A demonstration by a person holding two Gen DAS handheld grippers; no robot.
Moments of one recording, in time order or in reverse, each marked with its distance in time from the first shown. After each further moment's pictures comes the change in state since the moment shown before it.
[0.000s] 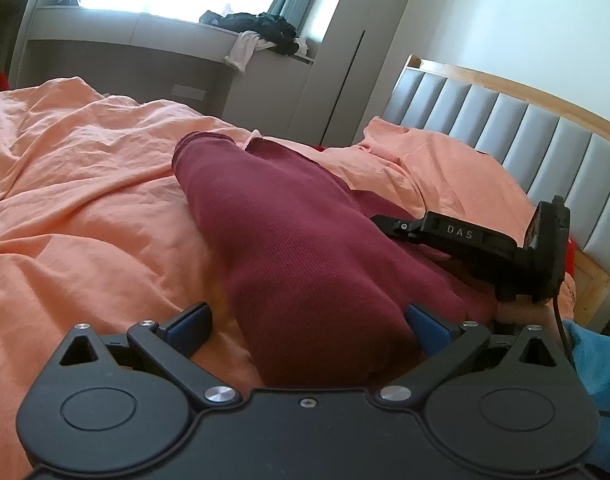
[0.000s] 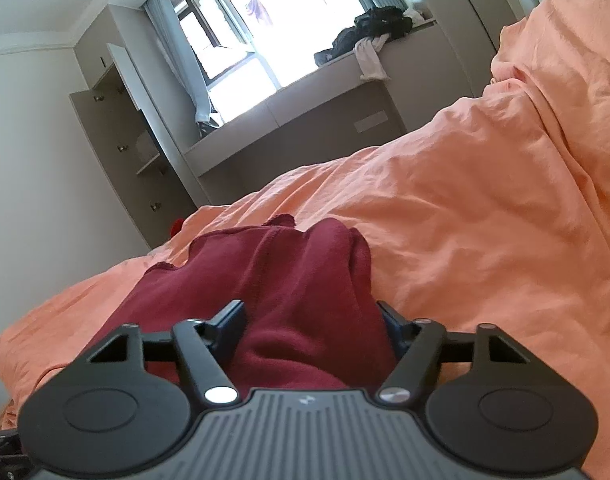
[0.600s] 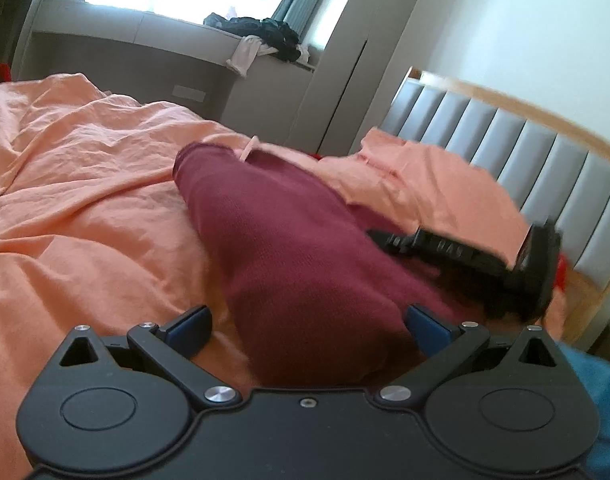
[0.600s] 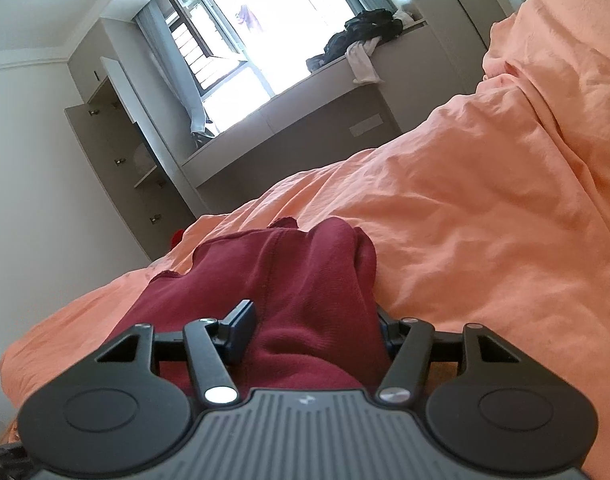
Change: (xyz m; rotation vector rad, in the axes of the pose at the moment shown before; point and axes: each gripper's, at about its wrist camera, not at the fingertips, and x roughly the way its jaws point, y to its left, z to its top) left arm -0.009 0.005 0.004 -0.057 -0.033 -0.041; right arm -0.003 0.006 -0.005 0.042 -0.022 -0.008
